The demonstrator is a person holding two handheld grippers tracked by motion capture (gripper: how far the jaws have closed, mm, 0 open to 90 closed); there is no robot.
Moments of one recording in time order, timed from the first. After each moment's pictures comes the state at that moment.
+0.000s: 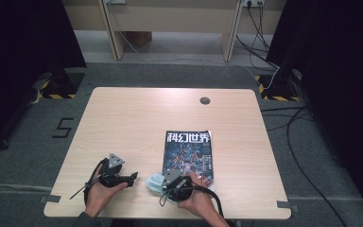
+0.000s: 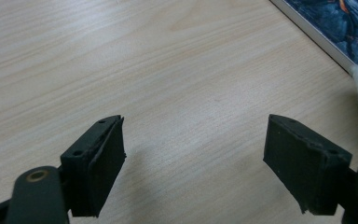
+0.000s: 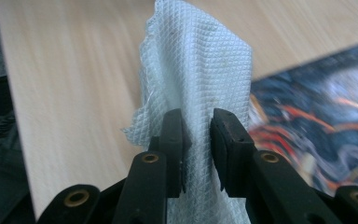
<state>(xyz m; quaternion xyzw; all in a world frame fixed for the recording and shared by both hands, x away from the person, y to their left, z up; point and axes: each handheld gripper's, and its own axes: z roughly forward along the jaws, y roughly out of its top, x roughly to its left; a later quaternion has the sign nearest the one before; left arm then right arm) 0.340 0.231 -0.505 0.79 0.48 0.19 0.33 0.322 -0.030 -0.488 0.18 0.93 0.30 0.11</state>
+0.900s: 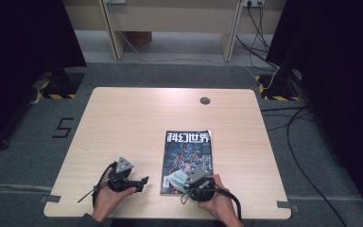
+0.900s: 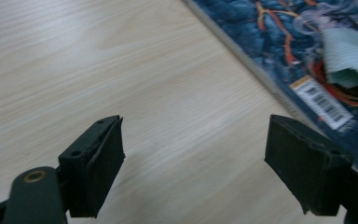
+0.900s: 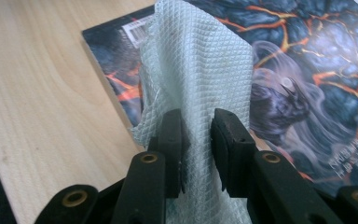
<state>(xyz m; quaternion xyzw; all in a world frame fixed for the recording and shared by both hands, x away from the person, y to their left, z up) 0.325 0.195 -0.502 0.80 0.45 0.16 0.37 0.315 -0.087 -0.486 0.25 0.92 0.27 0.14</state>
